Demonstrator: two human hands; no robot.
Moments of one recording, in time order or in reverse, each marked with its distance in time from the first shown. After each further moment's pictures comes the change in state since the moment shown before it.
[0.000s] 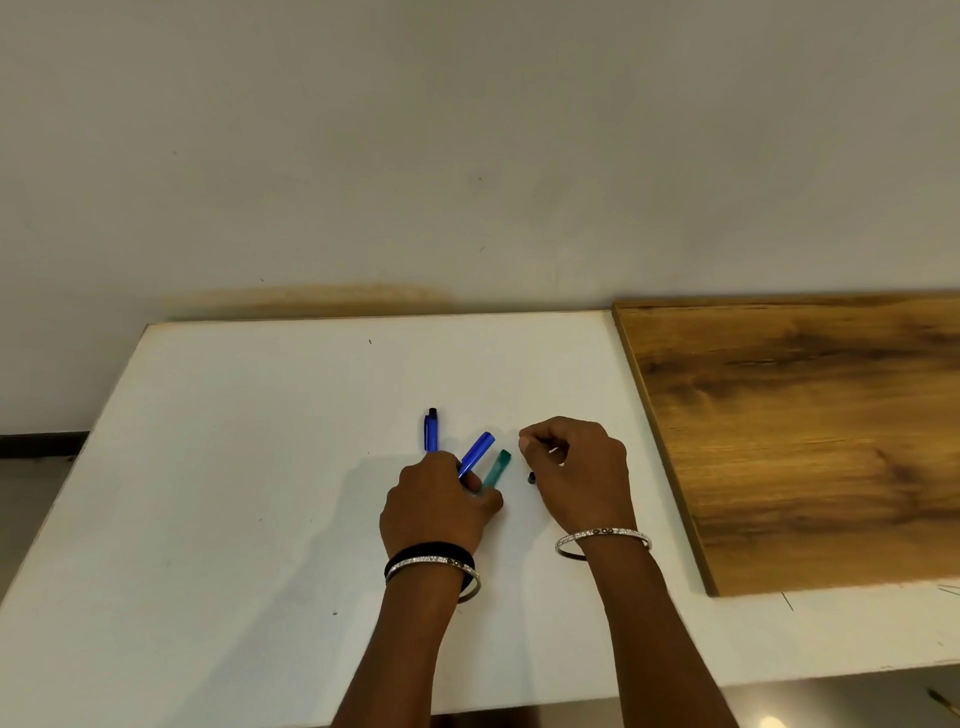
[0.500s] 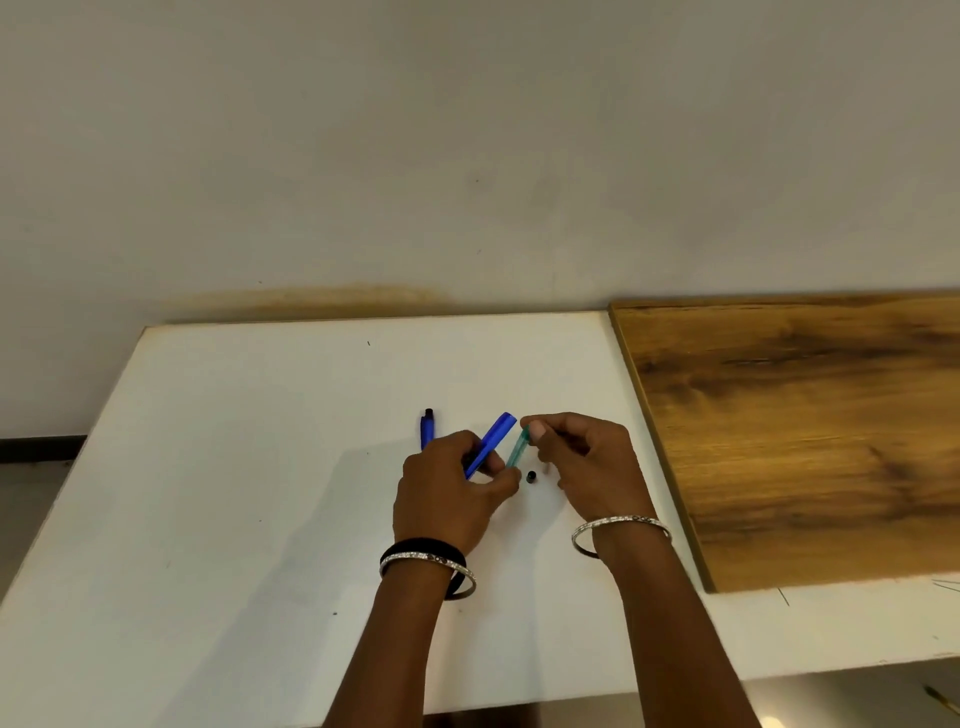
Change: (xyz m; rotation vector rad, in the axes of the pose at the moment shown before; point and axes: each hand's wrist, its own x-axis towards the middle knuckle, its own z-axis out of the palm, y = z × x) left_hand -0.002 0.006 -0.008 -0.295 -0.015 0.192; right_hand 0.003 0.002 -0.013 0.391 -0.092 0.083
